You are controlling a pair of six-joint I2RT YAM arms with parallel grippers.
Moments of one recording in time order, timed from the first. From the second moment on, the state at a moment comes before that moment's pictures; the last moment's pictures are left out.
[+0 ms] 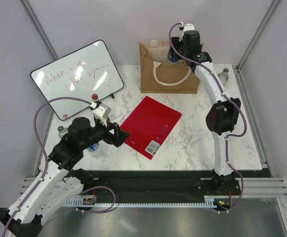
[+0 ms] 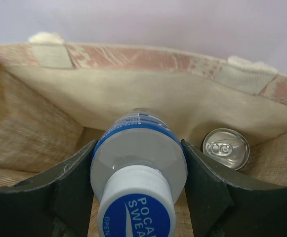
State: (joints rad) left arm -0.56 0.63 0.73 -0.44 0.23 -0.25; right arm 0.27 2.24 2.34 -0.45 0.02 0.14
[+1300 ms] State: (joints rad) left arm -0.56 0.64 0.73 -0.44 0.21 -0.25; right arm 0.29 2.41 2.34 -0.46 0.25 0.04
